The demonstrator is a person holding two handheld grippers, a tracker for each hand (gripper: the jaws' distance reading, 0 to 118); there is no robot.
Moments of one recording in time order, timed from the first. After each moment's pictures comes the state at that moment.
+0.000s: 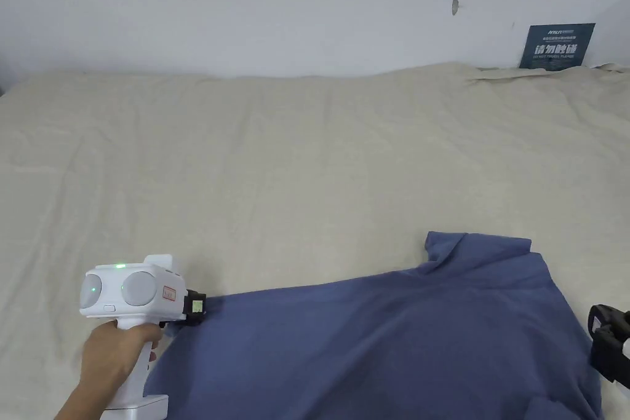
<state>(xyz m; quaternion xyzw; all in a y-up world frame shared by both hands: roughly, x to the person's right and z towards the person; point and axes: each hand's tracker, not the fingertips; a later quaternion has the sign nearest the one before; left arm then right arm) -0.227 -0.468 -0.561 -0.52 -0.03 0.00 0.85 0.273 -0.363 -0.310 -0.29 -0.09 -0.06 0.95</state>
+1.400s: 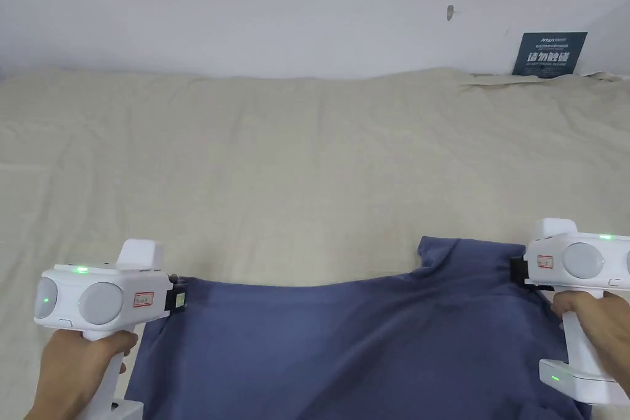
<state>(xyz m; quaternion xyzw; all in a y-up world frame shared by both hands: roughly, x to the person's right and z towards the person) -0.220 -0.407 -0.523 -0.43 -0.09 -0.03 0.90 0.323 -0.436 -0.502 -0.45 -0.07 -0.06 0.89</state>
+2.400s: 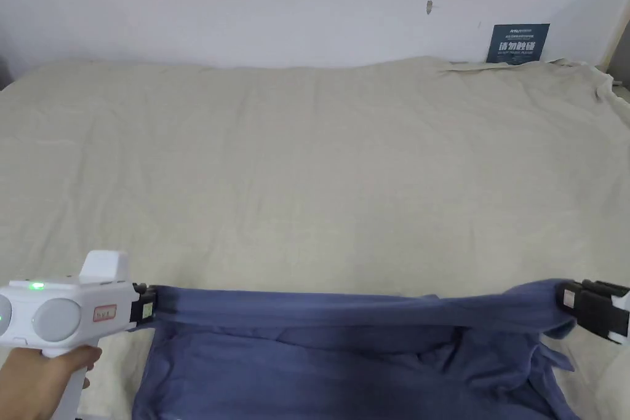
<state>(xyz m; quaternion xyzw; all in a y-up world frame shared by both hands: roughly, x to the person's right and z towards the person) -0.268 -0.371 -0.325 -0.43 -0.09 -0.02 0.90 0.323 -0.350 -0.194 -0.35 0.01 -0.13 0.93</state>
